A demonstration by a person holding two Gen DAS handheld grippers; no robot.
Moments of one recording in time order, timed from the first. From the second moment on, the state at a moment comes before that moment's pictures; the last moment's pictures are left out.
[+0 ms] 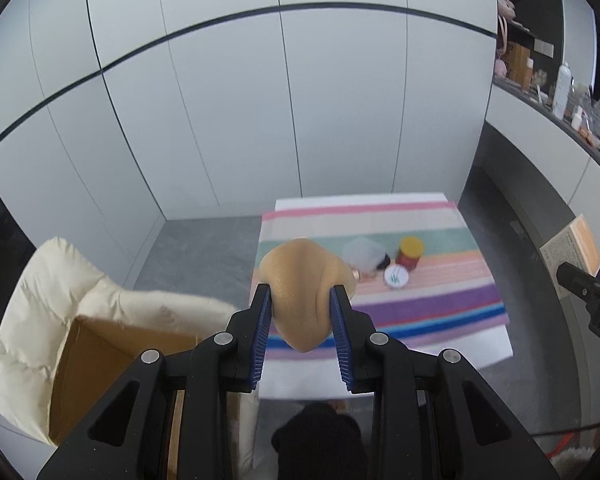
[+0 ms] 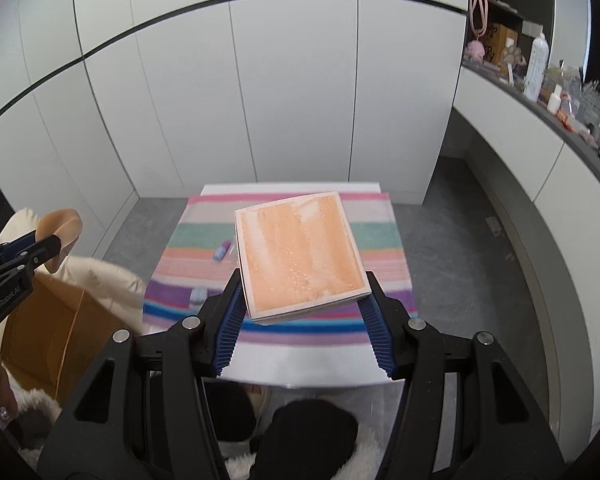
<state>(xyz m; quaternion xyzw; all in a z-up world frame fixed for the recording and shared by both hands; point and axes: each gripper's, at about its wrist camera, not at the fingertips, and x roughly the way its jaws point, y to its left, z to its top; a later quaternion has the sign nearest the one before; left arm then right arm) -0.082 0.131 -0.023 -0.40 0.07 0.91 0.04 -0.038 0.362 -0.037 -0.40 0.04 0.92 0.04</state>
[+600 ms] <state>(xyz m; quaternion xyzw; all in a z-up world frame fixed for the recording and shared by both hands) -0.003 0.101 -0.065 -0.46 0.06 0.89 0.05 0.059 0.364 -0.094 -0.47 0.07 0.88 0.04</state>
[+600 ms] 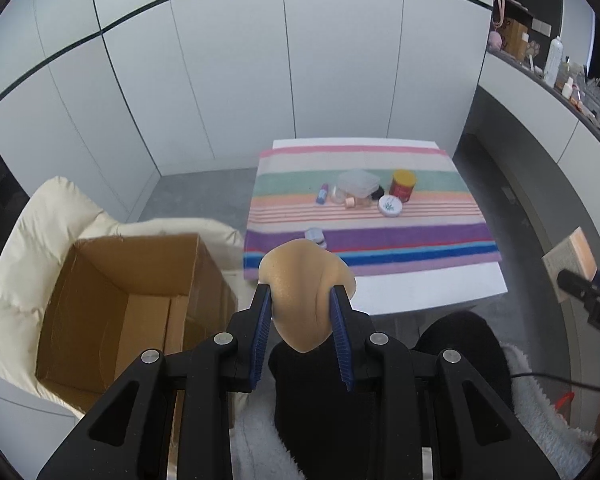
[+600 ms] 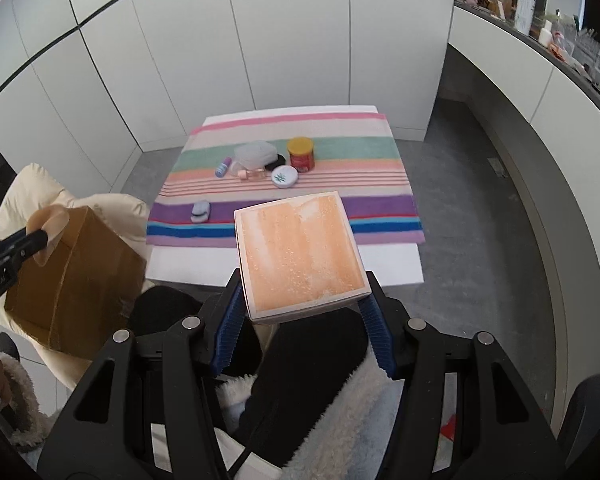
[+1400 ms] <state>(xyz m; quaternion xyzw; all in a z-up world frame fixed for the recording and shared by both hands) 0.002 0.006 -0.060 -0.45 -0.01 0.89 -0.02 0.021 0.258 -0.090 -0.46 0.00 0.89 -0.04</state>
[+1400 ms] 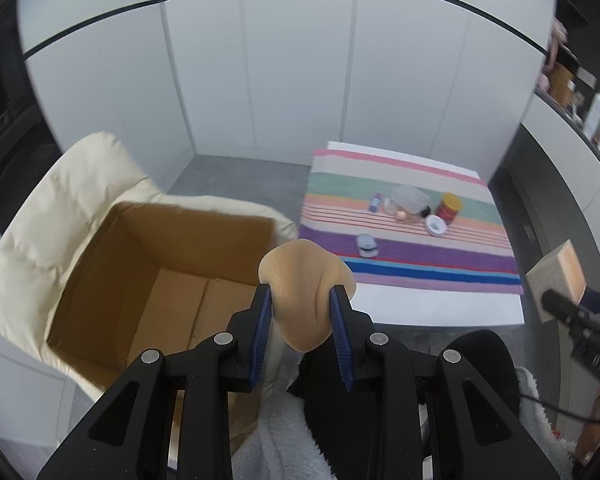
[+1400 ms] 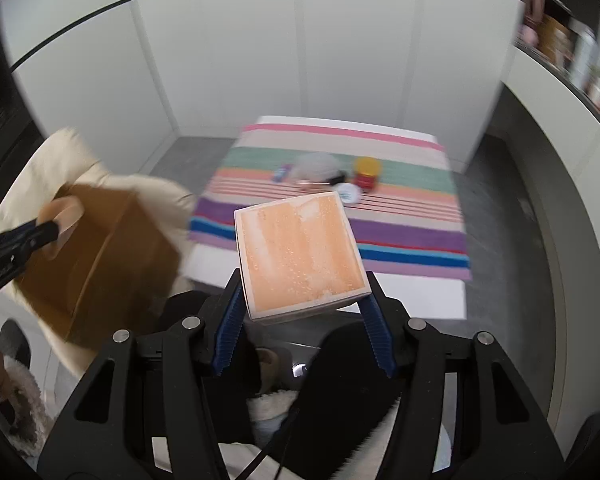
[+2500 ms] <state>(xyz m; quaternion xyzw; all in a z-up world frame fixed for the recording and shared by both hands) 0.015 -0.191 -0.092 -0.43 -0.14 0.86 -0.24 -0.029 -0.006 -0.126 -0.45 -0.13 0.83 -0.29</state>
